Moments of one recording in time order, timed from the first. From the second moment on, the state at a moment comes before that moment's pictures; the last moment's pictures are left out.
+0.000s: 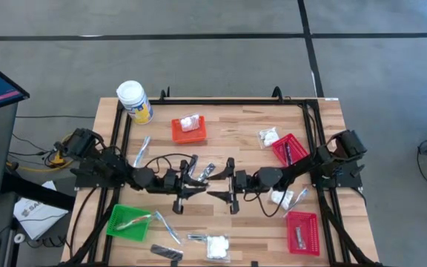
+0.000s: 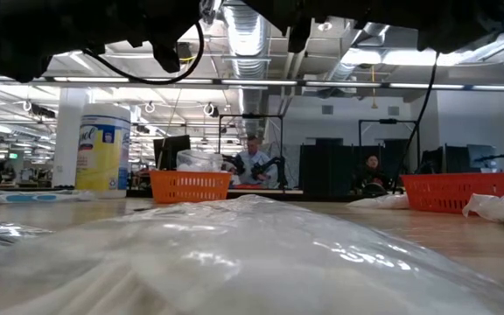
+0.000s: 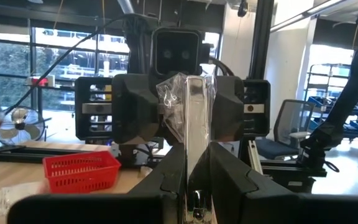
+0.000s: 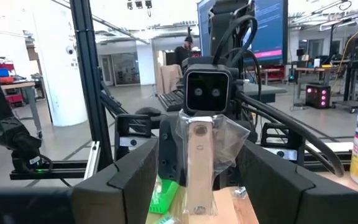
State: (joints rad) left arm -0.39 1.67 0.44 1.47 -0.33 -0.02; right arm 0.33 1.77 0.81 1.11 0.26 0.05
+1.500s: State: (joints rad) left arm -0.37 1.67 0.44 1.43 -0.33 -0.01; right arm 0.31 1.77 0.81 1.07 0.26 0.09
